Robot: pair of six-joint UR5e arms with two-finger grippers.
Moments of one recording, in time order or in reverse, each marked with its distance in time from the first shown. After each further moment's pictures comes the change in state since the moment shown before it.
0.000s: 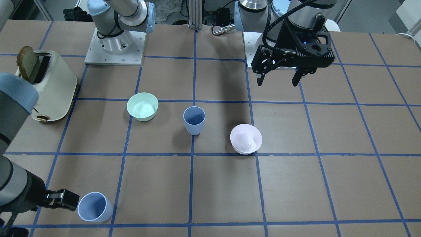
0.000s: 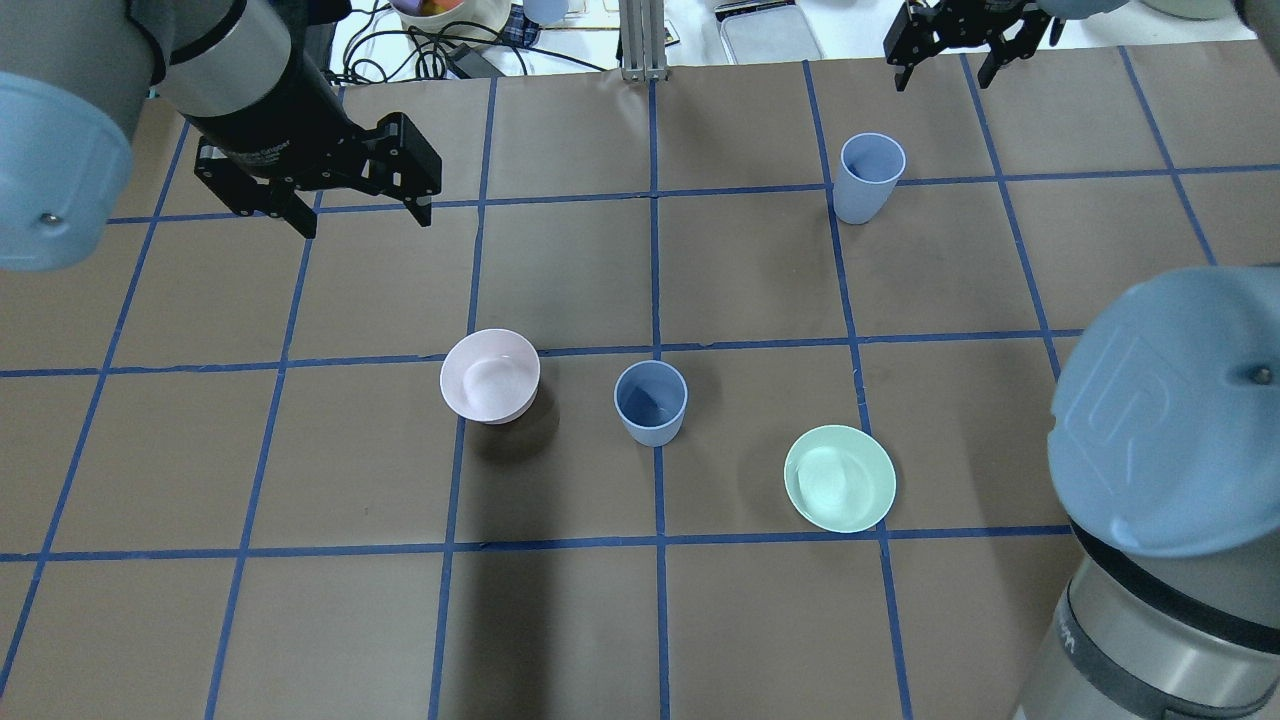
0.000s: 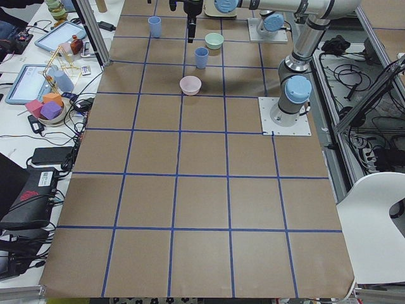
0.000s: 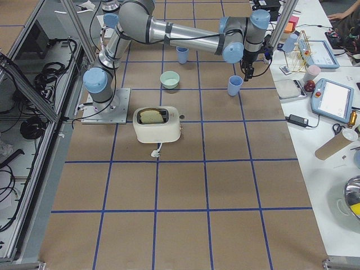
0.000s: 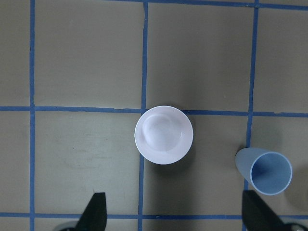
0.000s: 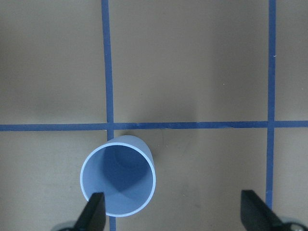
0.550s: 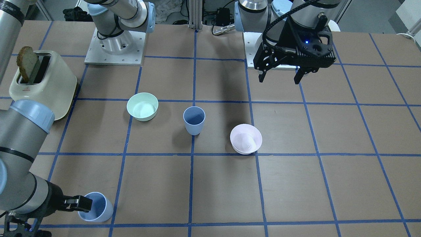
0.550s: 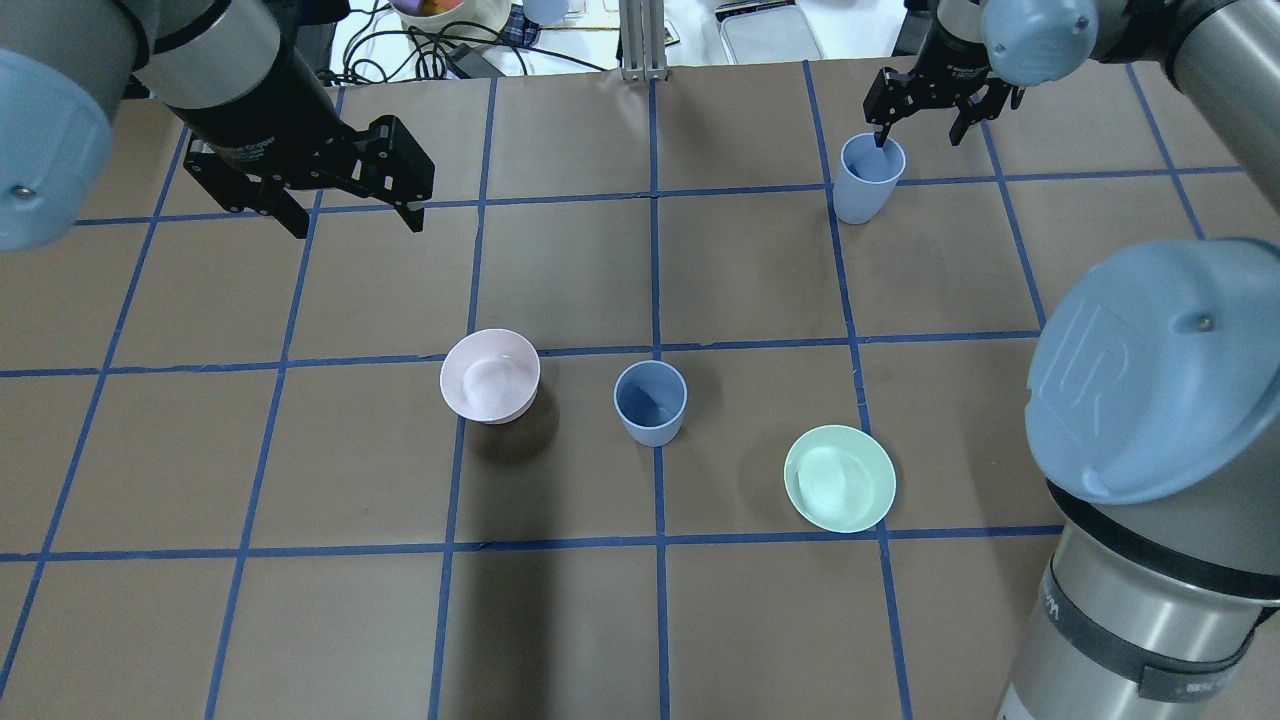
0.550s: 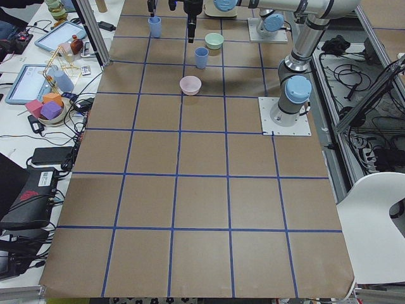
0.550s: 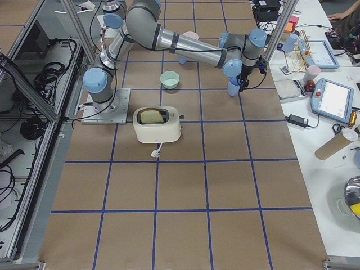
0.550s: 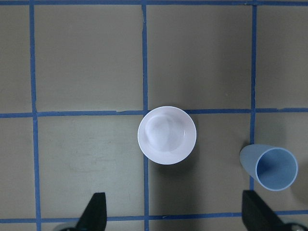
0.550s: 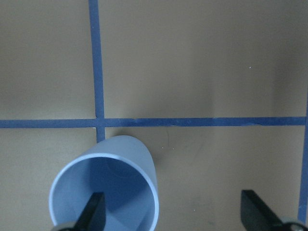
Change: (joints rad) left arm 0.008 -0.016 0.054 -0.096 -0.006 0.060; right arm -0.001 0.039 0.087 -0.090 0.008 -0.001
